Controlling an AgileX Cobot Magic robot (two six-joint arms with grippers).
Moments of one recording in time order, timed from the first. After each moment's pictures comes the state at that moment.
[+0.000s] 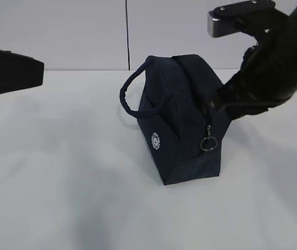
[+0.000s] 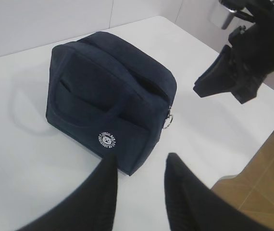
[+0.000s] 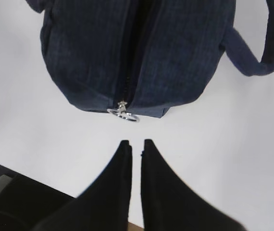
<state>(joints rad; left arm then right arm) -0.67 0.90 -0.79 -0.46 0.43 0.25 0.53 1.44 -1.17 -0.08 0.93 0.11</state>
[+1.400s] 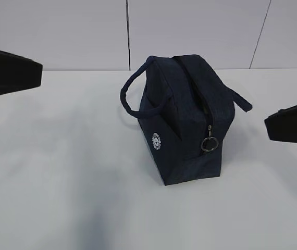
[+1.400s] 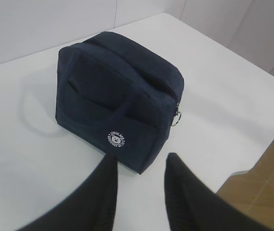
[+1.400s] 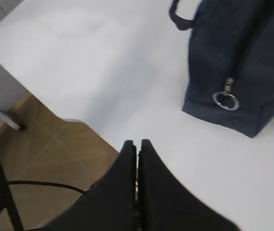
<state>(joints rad) -0.67 0.90 -0.79 -0.43 0.43 0.26 0.26 0.93 -0.84 0.69 0.92 -0.63</state>
